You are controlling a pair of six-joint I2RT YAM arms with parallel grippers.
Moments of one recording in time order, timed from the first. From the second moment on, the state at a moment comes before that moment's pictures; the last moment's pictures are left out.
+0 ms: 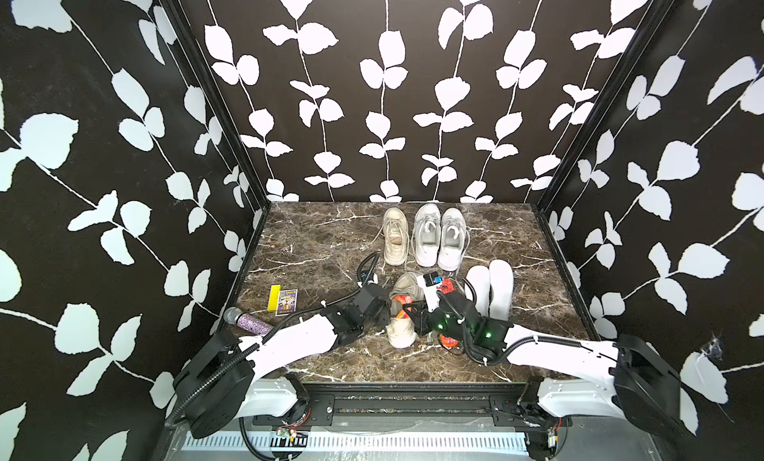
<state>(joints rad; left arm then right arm) -0.88 1.27 0.63 -0.18 -0.21 -0.78 1.01 1.22 0.59 0.20 0.08 0.56</state>
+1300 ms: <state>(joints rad) -0.53 1.26 0.72 -0.31 -0.35 -0.64 1.02 1.32 0.70 -0.07 0.25 0.52</state>
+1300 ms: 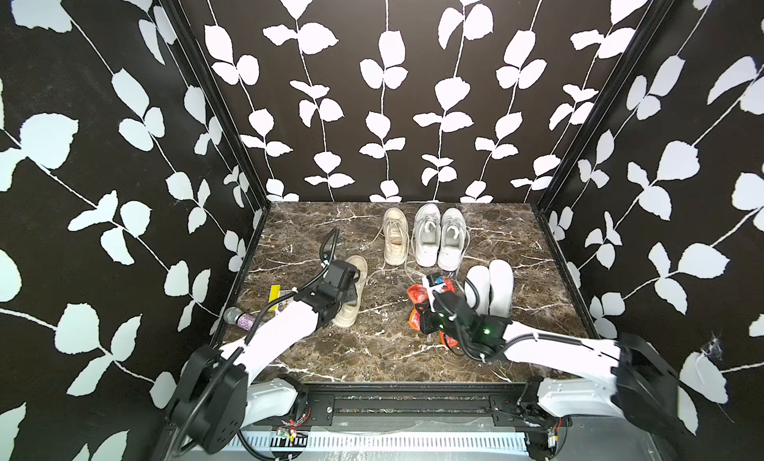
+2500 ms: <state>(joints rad) -0.33 1.94 1.37 -0.21 -0.03 -0.49 0.95 1.40 0.77 -0.34 0.18 0.63</state>
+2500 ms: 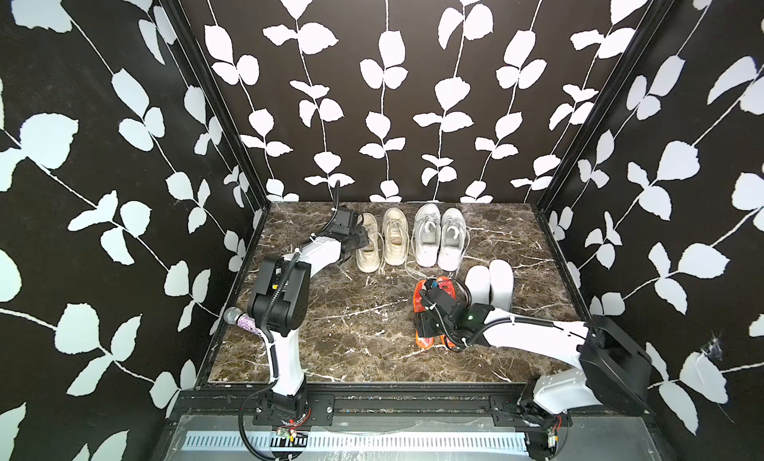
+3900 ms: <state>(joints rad) -0.18 1.42 0.41 0.49 -0.60 0.16 0.12 1.44 0.41 0.51 0.44 -0.08</state>
